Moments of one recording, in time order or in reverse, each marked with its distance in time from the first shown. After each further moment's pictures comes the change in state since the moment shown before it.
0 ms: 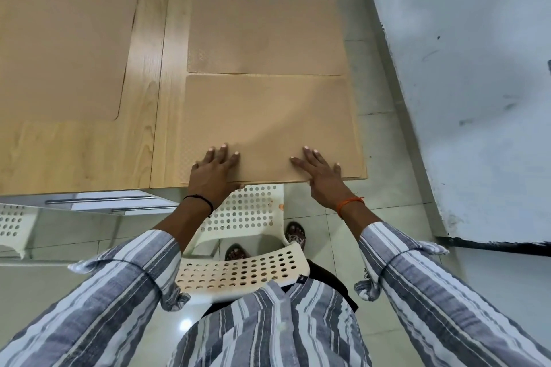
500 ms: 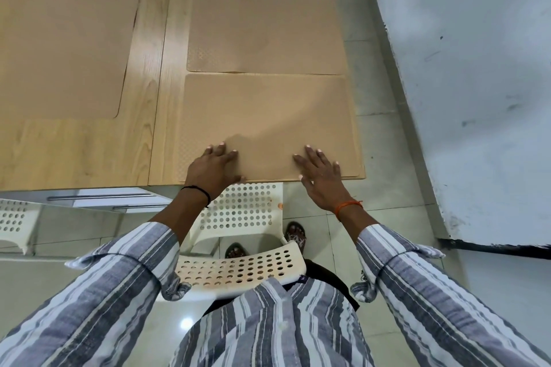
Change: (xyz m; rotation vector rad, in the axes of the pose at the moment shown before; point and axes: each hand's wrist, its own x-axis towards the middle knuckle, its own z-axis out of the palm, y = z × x) left_hand 0.005 0.005 -0.017 -0.049 -0.038 -0.027; right_hand -0.007 0.003 0.005 0.066 0.103 0.006
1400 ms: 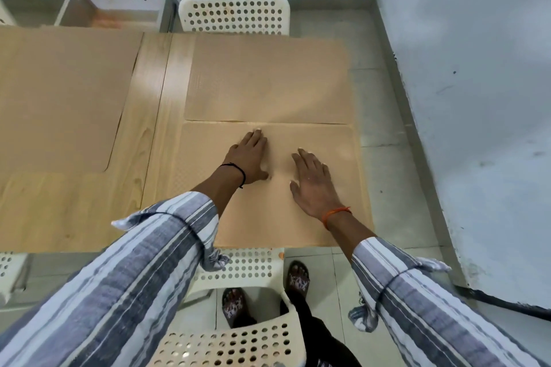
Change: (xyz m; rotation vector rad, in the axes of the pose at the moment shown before) left_hand 0.162 0.058 -0.071 0.040 -0.059 0.124; right_hand 0.118 -0.023 -0.060 -0.097 0.119 -0.093
